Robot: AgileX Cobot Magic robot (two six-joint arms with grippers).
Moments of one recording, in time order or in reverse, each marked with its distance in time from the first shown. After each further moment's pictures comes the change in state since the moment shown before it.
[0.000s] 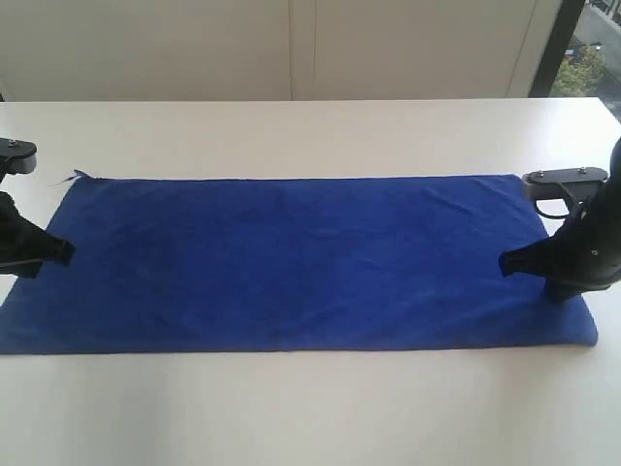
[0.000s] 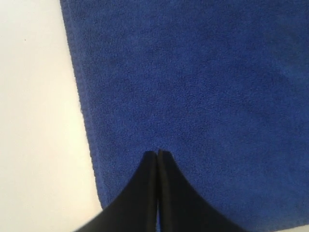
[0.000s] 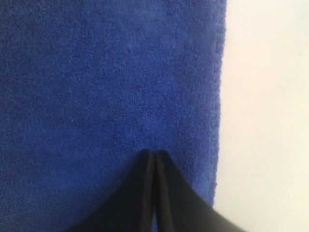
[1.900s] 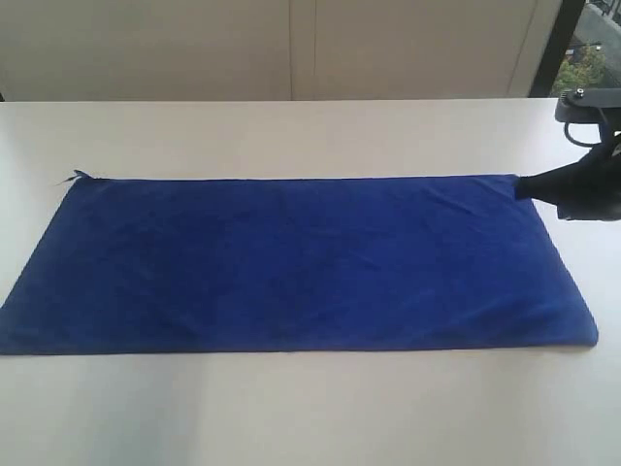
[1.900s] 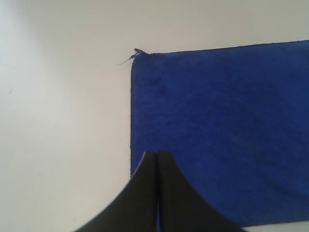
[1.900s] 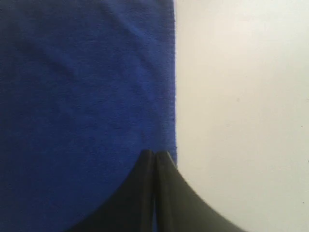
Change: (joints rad) left arm 0.029 -0.775 0.293 0.000 -0.103 -0.104; right arm -0.042 -0.126 -0.053 0.054 -0.161 -0.017
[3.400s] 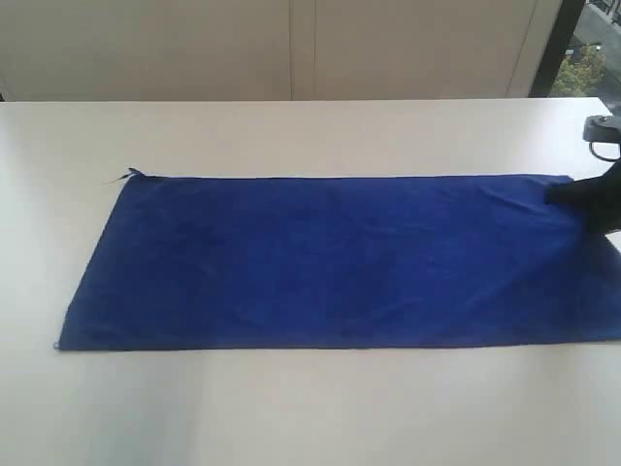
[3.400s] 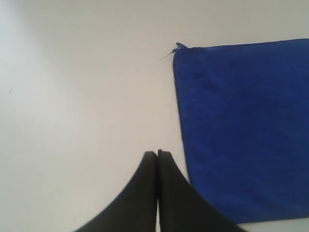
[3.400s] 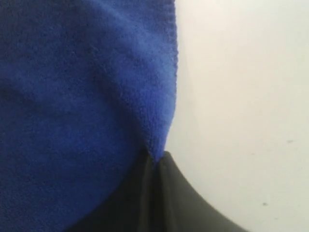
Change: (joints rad) left arm 0.000 0.000 0.000 0.000 0.000 0.000; right arm -0.161 0.292 -0.231 0.006 0.072 -0.002
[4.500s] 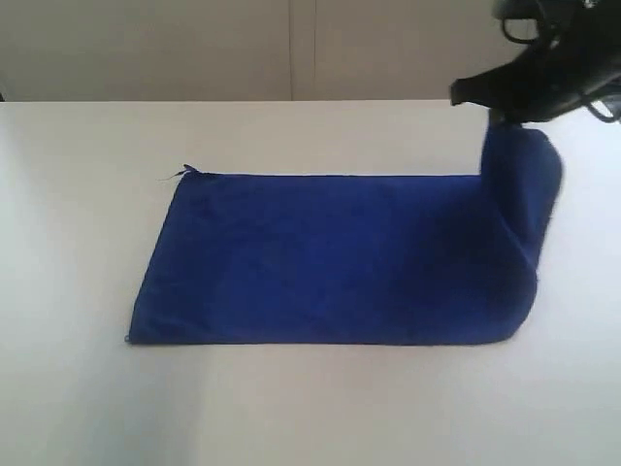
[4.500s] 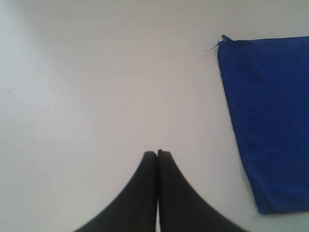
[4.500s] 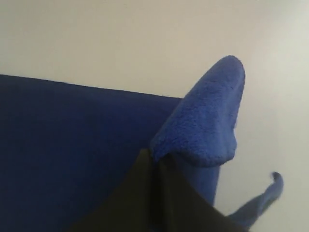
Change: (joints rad) left arm 0.000 0.000 0.000 0.000 0.000 0.000; right arm 0.354 -0.259 -0.131 0.056 0.128 0.005
